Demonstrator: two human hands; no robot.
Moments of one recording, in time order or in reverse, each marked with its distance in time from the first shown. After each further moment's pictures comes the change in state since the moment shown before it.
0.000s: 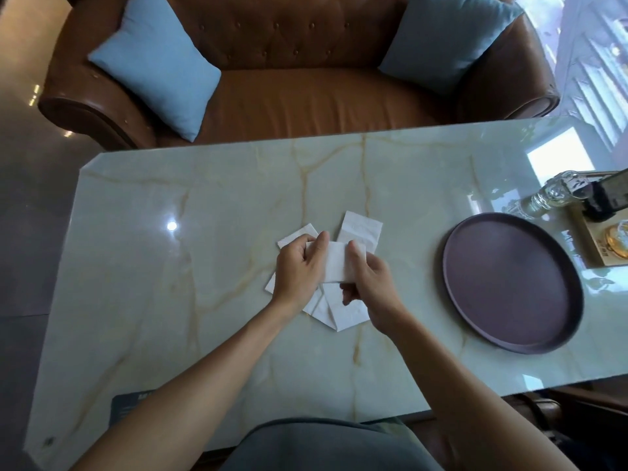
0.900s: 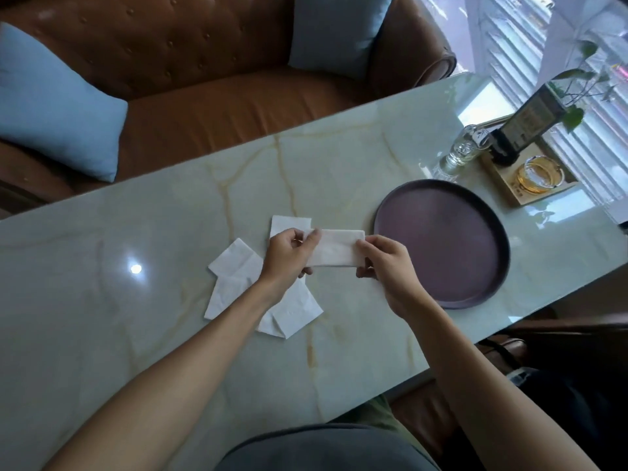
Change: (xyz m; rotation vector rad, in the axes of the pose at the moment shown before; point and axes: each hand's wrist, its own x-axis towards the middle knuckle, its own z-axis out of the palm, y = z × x) left_hand 0.017 0.028 0.118 0.077 -0.351 -0.167; right_hand -0.003 0.020 -0.155 0.163 0.298 -0.055
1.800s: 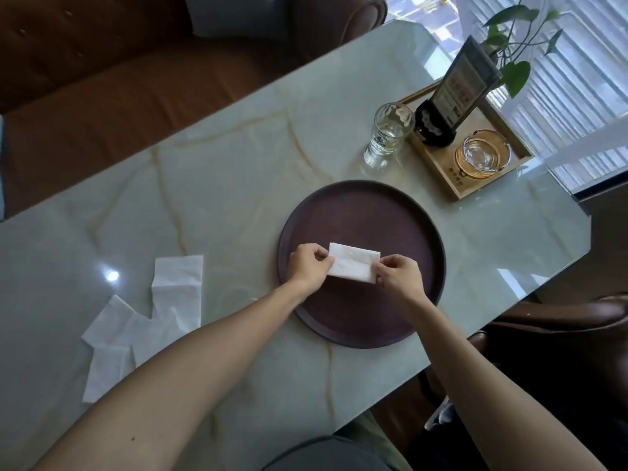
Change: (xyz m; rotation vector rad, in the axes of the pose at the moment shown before) left_hand 0.139 -0.021 0.286 0.543 -0.111 -0.078; right_hand 0.163 0.096 -0.239 -0.266 0.305 0.342
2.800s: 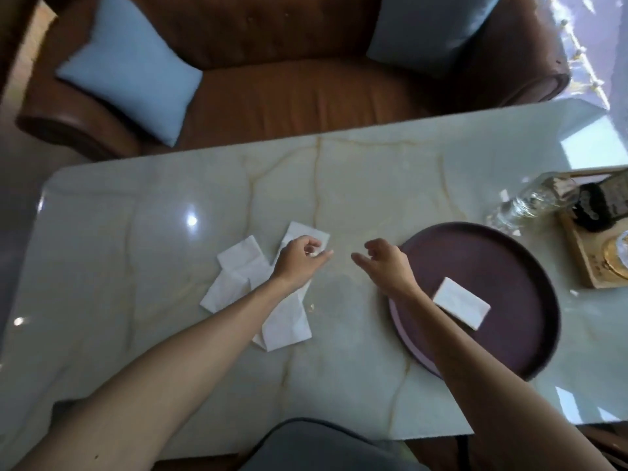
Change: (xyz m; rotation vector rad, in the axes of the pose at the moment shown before) left_hand -0.076 -0.131 -0.195 -0.229 0.269 -0.141; right_hand -0.109 -0.118 0.170 -0.531 -0.404 -0.540
